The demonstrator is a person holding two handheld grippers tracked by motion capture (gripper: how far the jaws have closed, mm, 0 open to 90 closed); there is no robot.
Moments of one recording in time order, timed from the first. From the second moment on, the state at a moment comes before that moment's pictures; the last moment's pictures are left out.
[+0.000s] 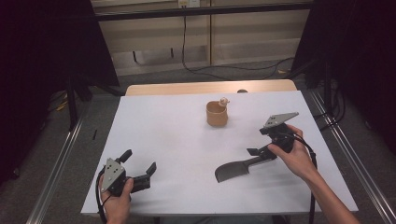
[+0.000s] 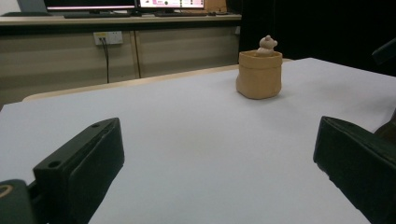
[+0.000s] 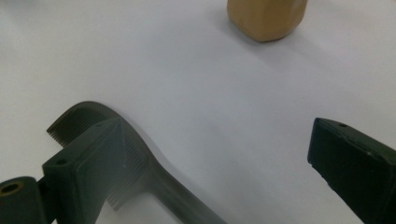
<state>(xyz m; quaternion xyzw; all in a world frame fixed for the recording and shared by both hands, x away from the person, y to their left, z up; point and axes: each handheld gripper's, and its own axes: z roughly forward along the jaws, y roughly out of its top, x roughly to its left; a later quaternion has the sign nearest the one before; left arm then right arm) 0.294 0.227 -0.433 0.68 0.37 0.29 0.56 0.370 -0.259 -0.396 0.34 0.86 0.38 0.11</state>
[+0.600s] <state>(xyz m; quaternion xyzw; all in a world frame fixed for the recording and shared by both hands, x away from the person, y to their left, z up) 0.293 0.228 -0.432 0.68 0.36 0.29 0.57 0.378 -0.248 -0.409 0.27 0.92 0.29 0.05</state>
